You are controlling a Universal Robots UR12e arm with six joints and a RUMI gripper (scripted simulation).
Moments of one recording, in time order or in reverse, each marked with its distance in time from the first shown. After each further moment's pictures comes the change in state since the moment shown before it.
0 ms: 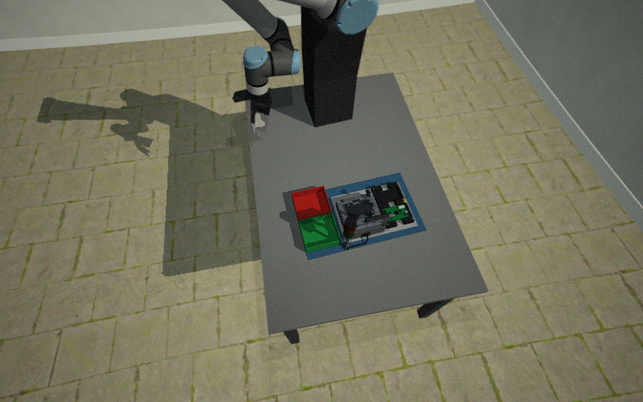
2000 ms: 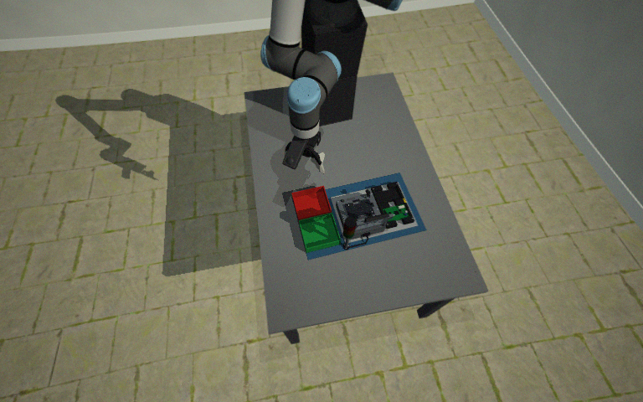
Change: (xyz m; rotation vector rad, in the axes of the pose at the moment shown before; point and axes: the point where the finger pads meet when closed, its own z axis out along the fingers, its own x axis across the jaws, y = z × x) arm -0.354 0.255 -0.206 -0.110 0.016 -1.242
